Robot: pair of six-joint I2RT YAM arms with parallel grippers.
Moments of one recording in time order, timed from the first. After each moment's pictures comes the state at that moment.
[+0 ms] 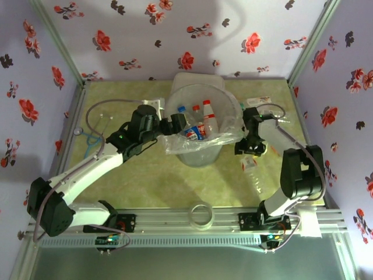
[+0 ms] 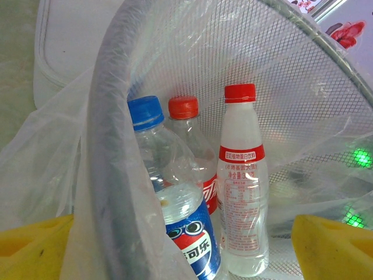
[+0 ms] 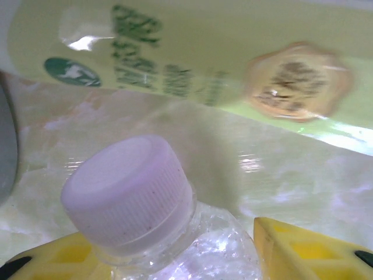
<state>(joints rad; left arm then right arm) -0.72 1.27 1.04 -0.22 -0.01 -0.67 0.16 1.56 1.08 -1.02 -0.06 0.28</state>
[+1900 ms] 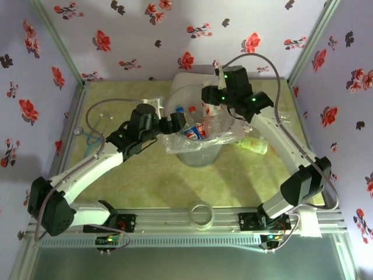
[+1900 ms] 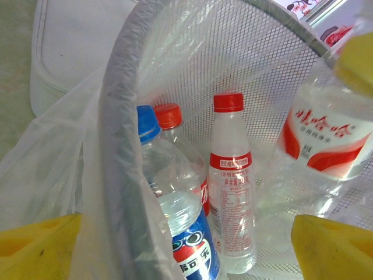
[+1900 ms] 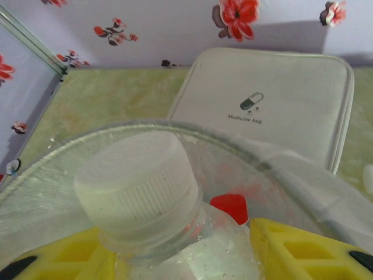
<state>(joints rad) -0.70 1.28 1.04 -0.20 0.01 -0.67 0.50 1.54 1.58 -0.64 -0.07 0.33</state>
